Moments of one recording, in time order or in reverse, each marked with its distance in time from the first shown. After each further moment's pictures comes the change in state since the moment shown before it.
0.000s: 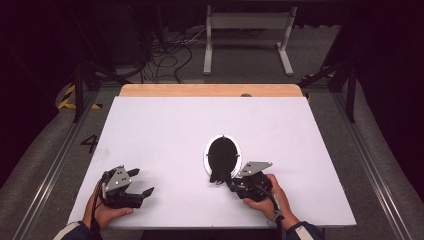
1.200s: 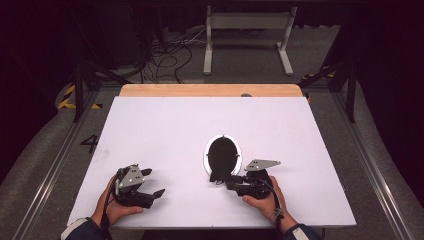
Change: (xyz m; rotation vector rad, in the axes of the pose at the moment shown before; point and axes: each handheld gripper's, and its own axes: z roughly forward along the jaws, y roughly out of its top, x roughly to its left) left arm -0.013 0.020 0.024 0.025 -0.092 0.042; right arm -0.011 -0.009 0.006 -0.132 0.099 0.197
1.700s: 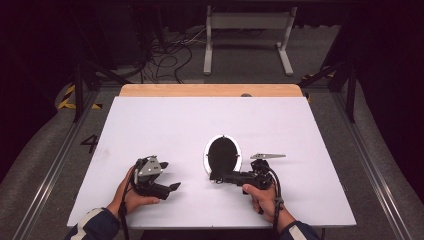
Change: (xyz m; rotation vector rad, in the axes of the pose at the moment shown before) left arm -0.003 0.036 0.042 0.016 -0.067 0.026; right arm -0.025 0.007 0.008 -0.062 0.195 0.369
